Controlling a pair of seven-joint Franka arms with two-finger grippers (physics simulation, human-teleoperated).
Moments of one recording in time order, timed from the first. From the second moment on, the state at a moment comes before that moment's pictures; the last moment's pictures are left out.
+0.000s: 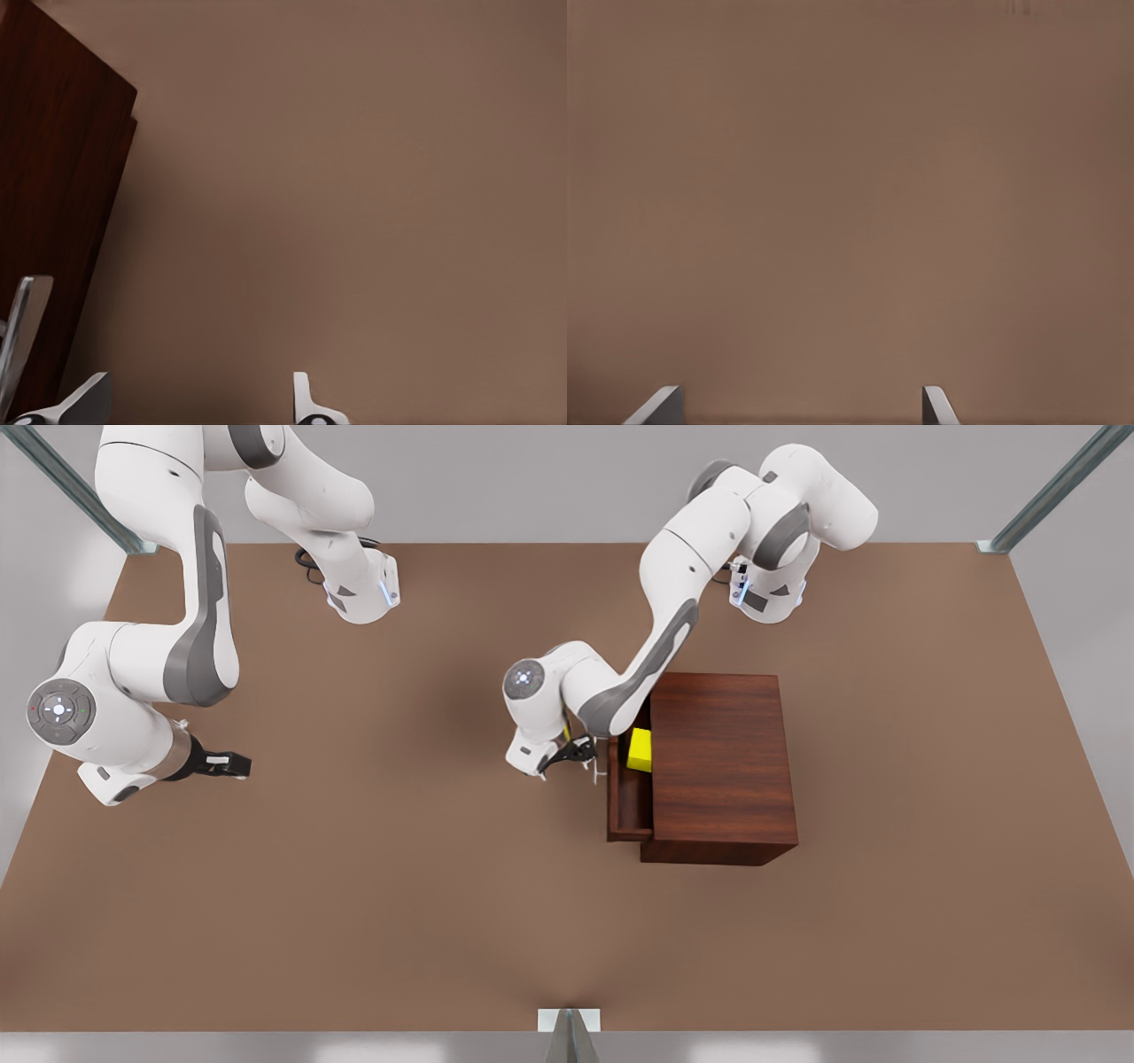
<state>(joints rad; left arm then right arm) -0.84 0.82 0.00 -1.22 0.22 1.95 -1.13 -0.10 0.25 0.08 -1.56 -0.12 1.67 0.00</state>
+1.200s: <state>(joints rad) -0.18 0.24 0.00 -1.41 0.00 1.62 -0.59 -0.10 0.25 0.08 -1.56 -0.14 1.67 -0.04</state>
